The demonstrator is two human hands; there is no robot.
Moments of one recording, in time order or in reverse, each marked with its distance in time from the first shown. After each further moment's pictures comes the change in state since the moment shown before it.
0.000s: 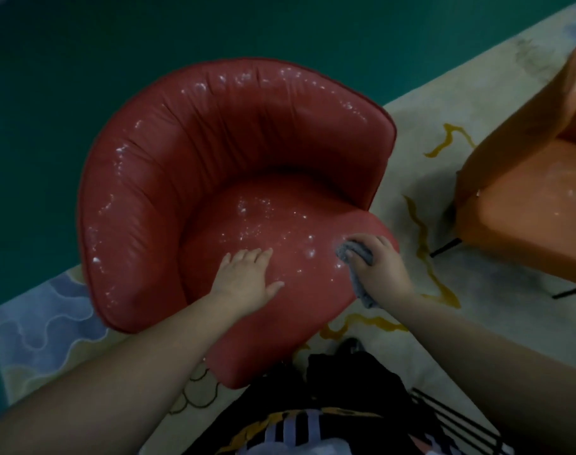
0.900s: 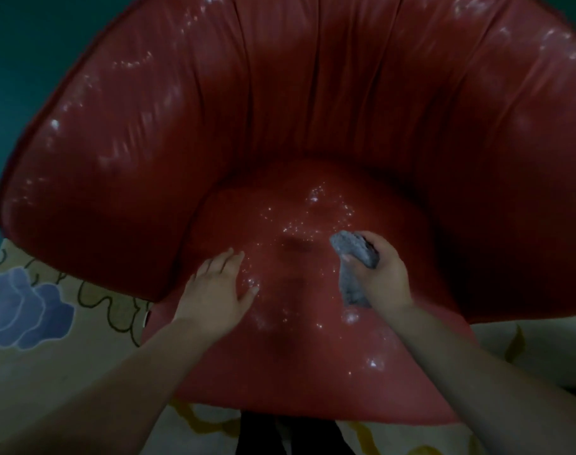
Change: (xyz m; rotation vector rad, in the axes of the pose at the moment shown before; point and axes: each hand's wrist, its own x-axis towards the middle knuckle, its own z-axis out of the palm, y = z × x) left_hand 0.086 -0.037 0.152 -0.543 0.181 -0.795; right_hand 0.235 0.042 0.172 0.128 -0.514 -0.161
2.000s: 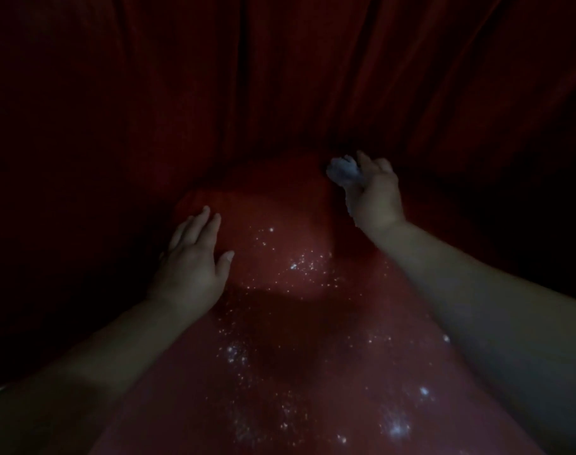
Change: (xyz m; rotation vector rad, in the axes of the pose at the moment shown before) left_hand 0.172 -0.050 0.064 -0.129 0.177 -0.092; right_hand 0.256 0.026 0.106 -0.453 0.087 -0.391
